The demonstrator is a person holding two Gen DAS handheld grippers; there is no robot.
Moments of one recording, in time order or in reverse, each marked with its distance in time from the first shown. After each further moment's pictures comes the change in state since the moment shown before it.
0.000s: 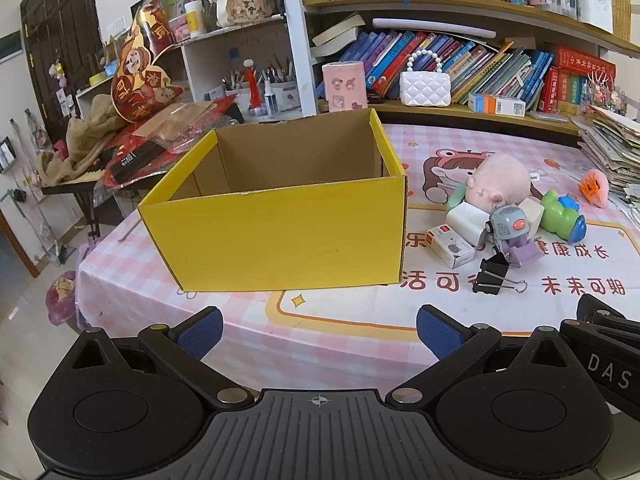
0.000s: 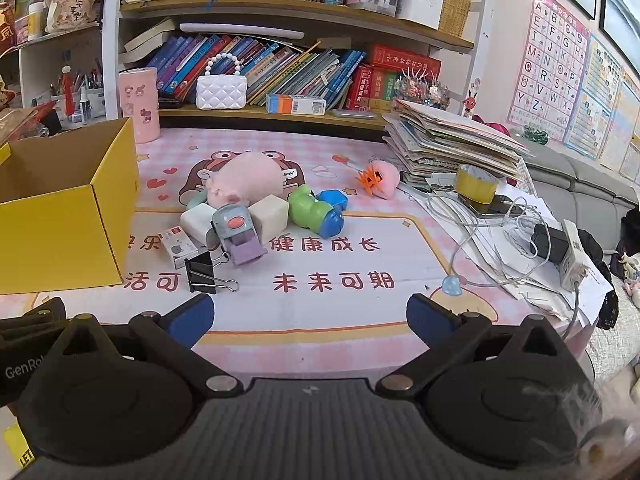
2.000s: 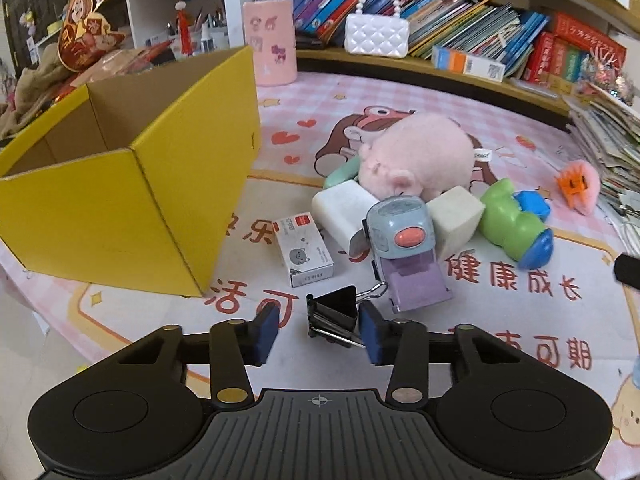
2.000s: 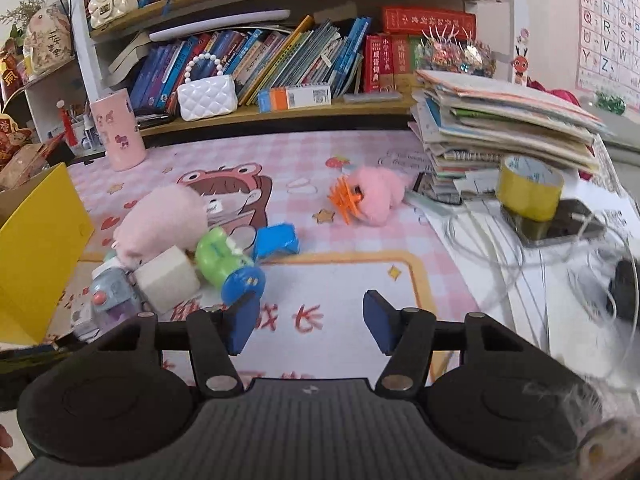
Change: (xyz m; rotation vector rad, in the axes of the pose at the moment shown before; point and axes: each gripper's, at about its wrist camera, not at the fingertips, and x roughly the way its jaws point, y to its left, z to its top) left arm 0.096 -0.127 0.031 -0.097 0.163 -0.078; right arm 0.164 -0.152 0.063 0.046 0.046 0.285
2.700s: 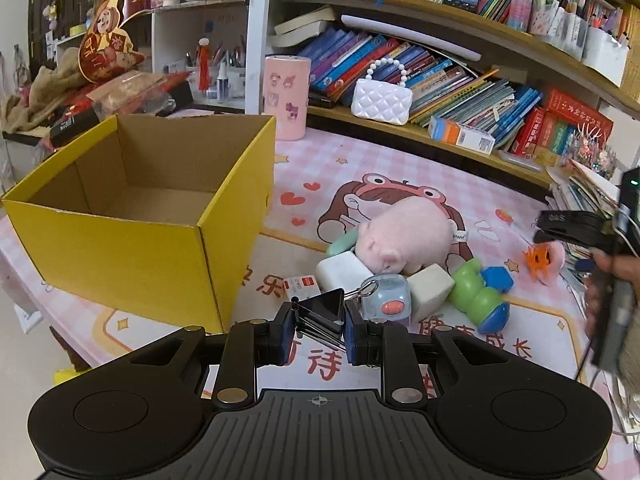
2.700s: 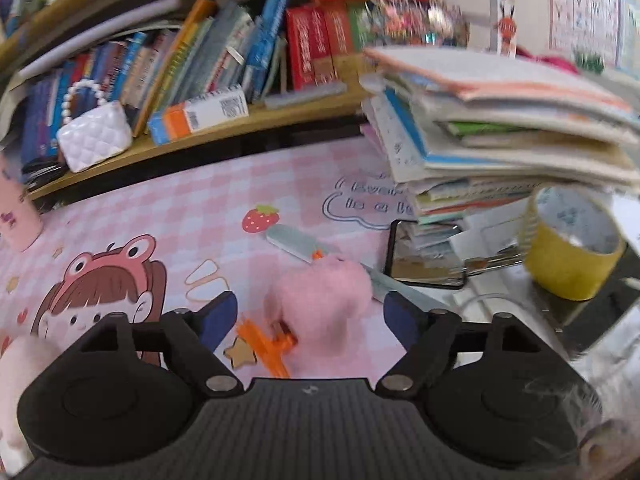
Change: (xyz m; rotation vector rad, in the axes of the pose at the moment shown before) left arm -0.059 0.021 0.020 -0.099 -0.134 -0.062; right arm 0.160 -0.057 0.100 0.184 0.071 -0.123
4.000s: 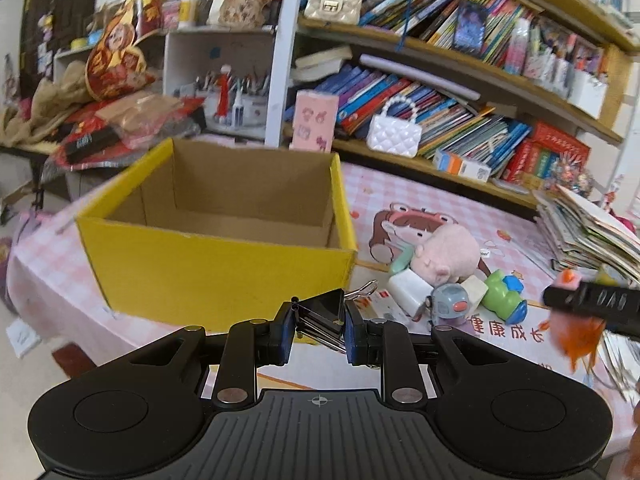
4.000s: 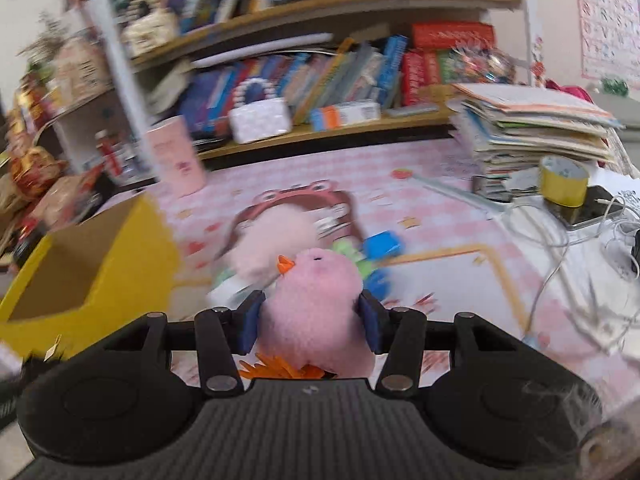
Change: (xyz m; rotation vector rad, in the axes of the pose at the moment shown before) left arm -0.053 0.120 0.000 0.034 -0.087 -0.100; right arm -0.237 0.121 -0.146 -0.101 -0.096 0.196
